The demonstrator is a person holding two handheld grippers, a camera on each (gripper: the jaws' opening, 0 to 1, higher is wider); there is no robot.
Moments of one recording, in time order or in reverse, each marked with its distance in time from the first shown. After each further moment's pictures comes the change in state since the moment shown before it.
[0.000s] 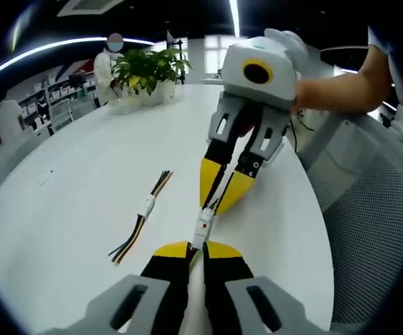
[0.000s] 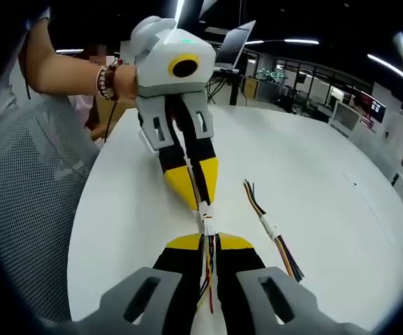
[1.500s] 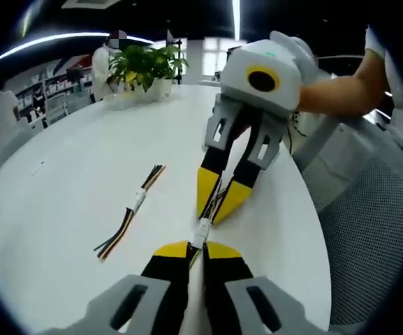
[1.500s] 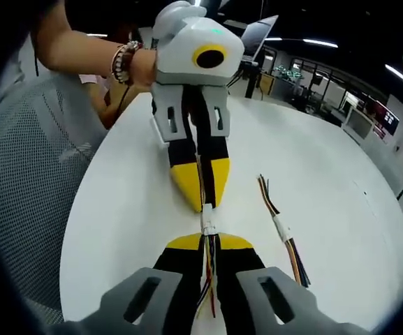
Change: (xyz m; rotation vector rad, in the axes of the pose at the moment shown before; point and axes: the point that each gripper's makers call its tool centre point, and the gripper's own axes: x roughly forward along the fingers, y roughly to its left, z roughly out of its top) left arm 0.006 -0.006 -0.007 -0.036 -0.015 -0.053; right arm 0.010 0.009 -0.007 -0.089 0.044 0.045
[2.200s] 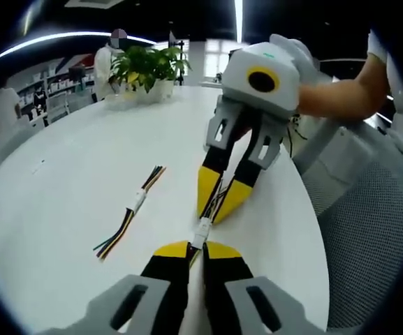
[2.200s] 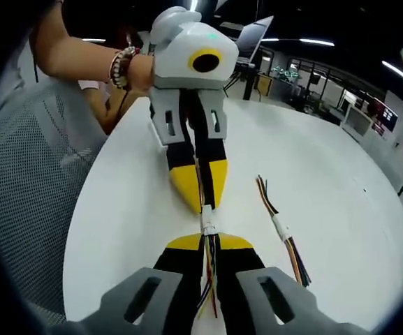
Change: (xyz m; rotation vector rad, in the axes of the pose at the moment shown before) left arm -0.001 -0.001 0.001 -0.025 -0.009 0.000; right arm -0.004 -0.001 0.003 0.031 -0.023 0.001
